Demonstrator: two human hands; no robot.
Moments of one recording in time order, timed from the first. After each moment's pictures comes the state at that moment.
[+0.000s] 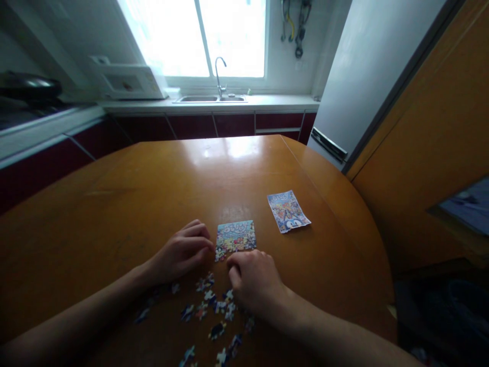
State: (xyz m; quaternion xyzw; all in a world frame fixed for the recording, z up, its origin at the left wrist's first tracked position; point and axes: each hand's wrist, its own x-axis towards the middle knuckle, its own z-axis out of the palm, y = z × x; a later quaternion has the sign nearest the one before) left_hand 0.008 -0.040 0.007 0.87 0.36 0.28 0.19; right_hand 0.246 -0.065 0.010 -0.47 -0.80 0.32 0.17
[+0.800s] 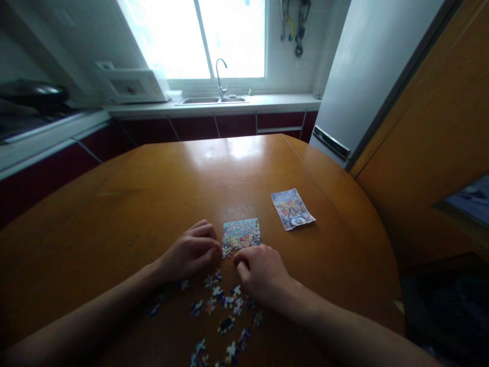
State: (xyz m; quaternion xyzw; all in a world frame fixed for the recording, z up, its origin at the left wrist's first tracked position) left_hand 0.011 -0.044 0.007 0.87 0.36 0.27 0.19; right_hand 0.248 -0.060 0.012 -0.47 -0.80 0.34 0.17
